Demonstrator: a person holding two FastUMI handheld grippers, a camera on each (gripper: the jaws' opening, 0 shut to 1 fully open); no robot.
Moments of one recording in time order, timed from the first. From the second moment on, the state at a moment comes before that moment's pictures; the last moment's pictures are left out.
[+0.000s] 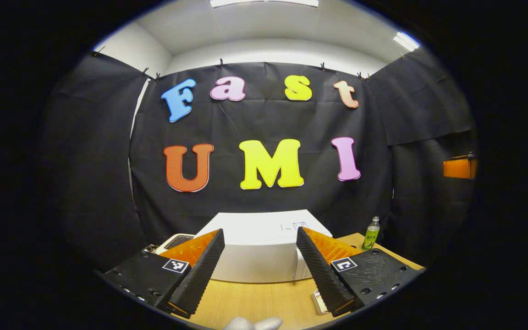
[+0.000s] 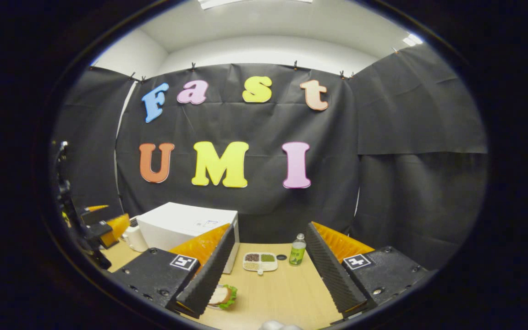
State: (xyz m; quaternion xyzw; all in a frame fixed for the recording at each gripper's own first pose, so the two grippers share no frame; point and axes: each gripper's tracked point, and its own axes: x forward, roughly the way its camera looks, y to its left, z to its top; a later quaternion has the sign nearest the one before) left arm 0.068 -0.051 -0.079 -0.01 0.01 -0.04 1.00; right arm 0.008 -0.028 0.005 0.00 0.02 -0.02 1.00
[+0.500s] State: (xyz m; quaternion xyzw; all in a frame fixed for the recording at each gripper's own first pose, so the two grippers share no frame) left arm 0.161 -0.140 -0.220 0.00 0.08 -0.08 0.99; right arm -0.008 -0.082 0.005 -0.03 0.05 -0.08 1.00
